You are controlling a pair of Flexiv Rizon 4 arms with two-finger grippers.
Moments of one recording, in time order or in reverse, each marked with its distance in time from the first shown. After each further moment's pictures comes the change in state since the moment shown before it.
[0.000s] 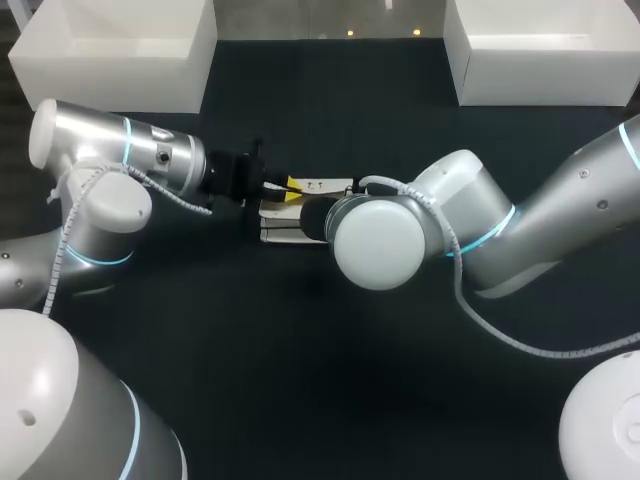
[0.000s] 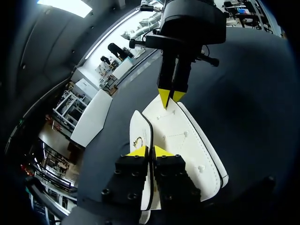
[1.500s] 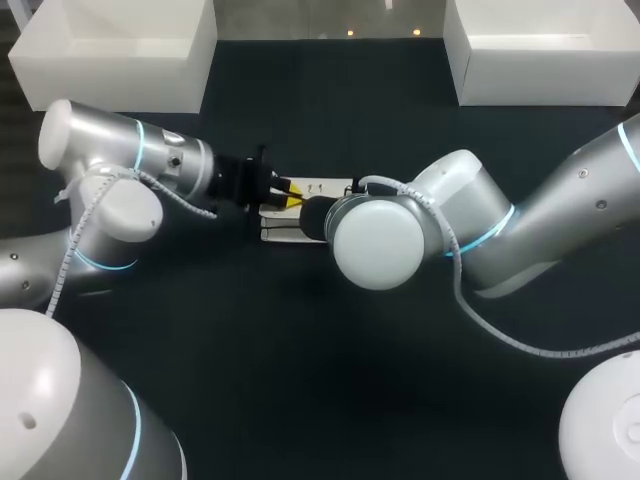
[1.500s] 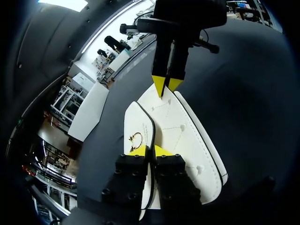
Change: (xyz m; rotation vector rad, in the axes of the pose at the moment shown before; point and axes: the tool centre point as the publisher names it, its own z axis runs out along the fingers) left arm 0.007 0.013 0.009 -0.078 0.018 0.019; right arm 0.000 0.001 0.001 0.000 0.000 0.000
